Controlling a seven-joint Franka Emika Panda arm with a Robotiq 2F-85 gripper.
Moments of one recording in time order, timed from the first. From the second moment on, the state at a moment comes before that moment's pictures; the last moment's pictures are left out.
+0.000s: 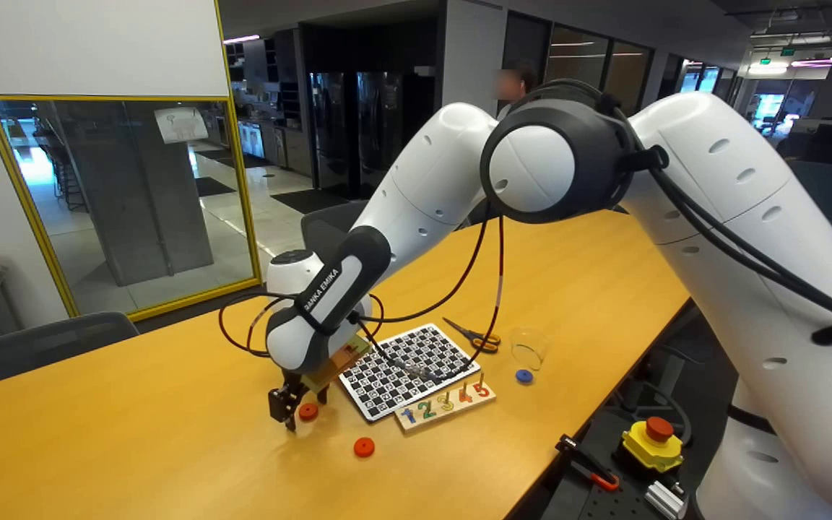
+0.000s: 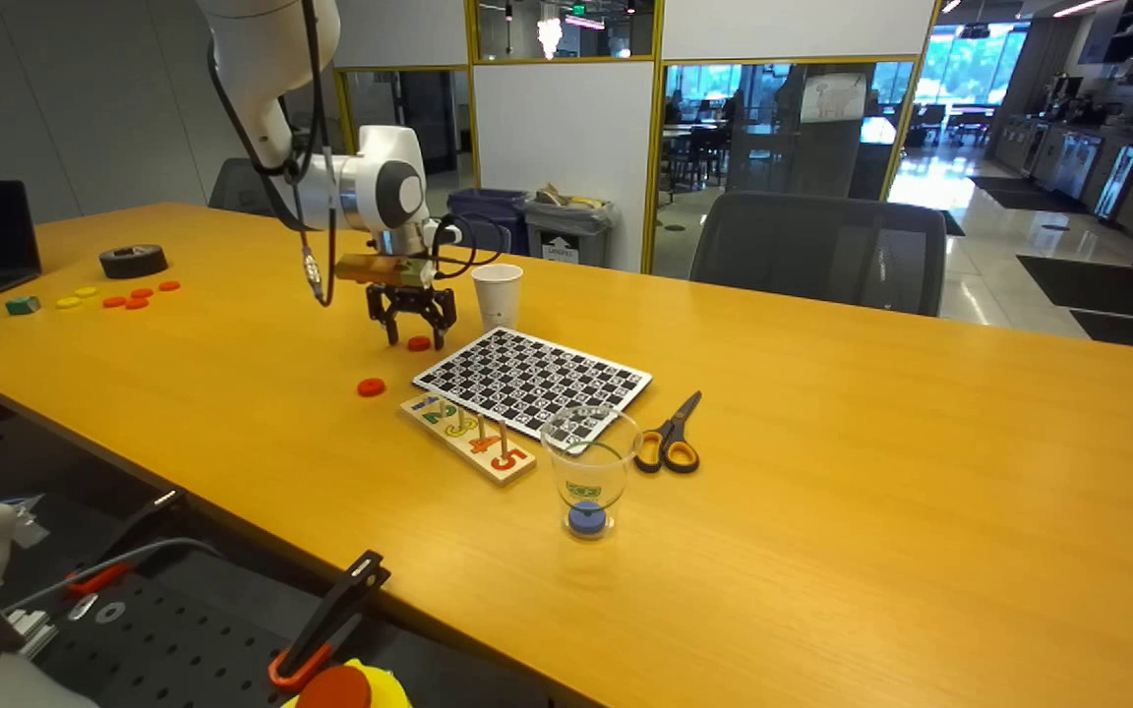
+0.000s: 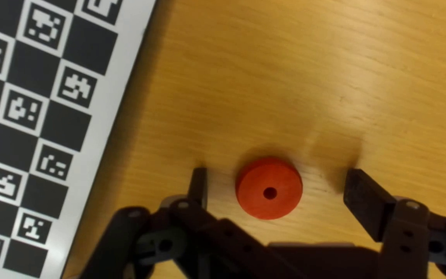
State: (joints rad) arm 0.20 0.77 0.05 -1.74 -0.09 2.55 0.11
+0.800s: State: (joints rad) arm 0.20 0.75 0.04 -1.72 -0.09 2.51 0.11
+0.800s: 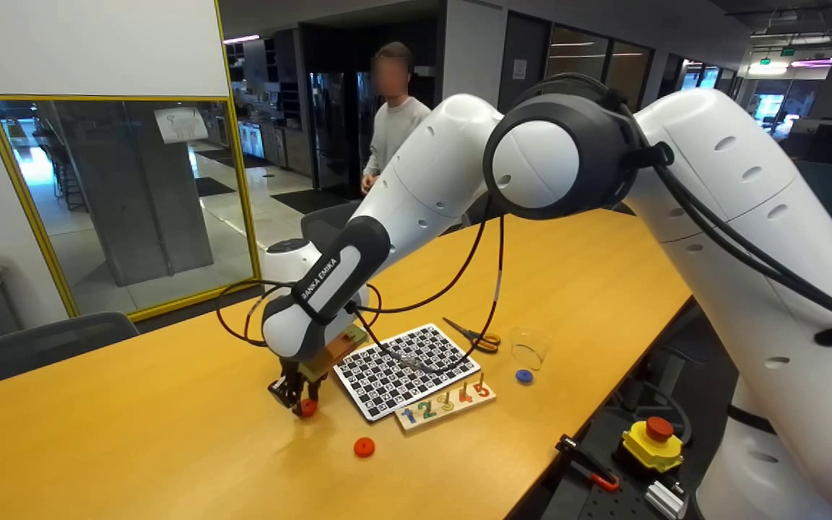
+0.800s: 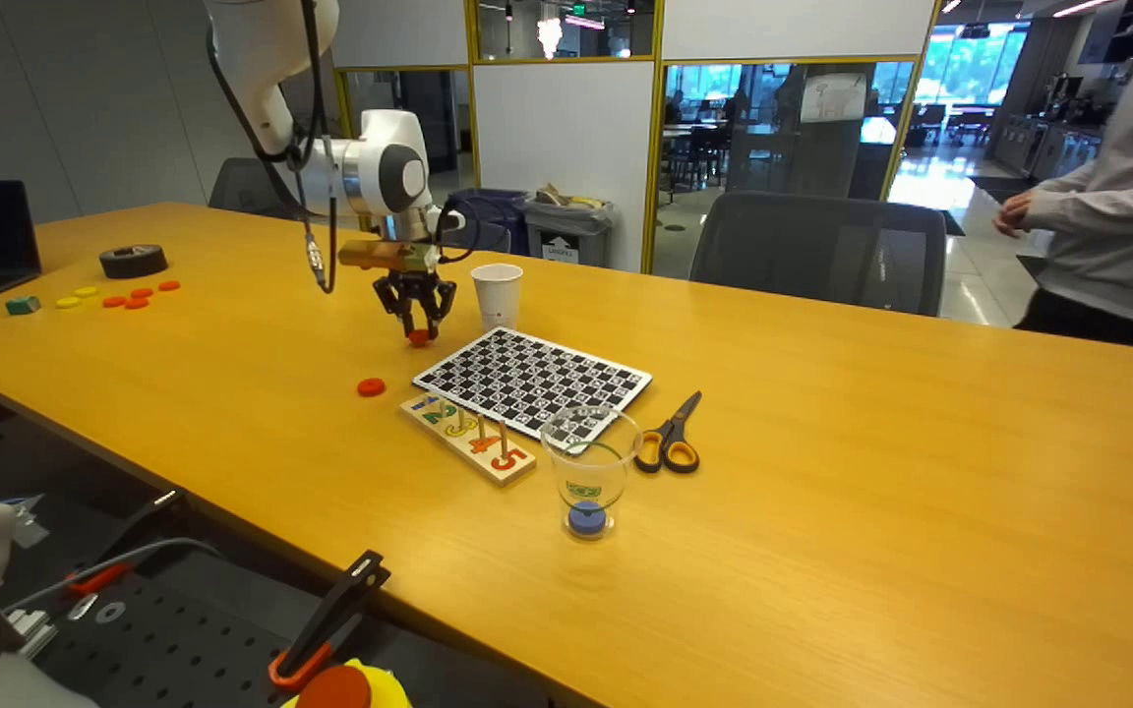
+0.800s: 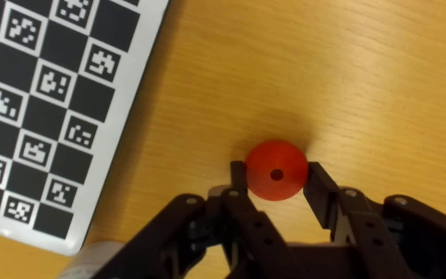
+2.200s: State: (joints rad) arm 0.19 0.66 -0.10 -1.66 -0.15 2.59 0.26
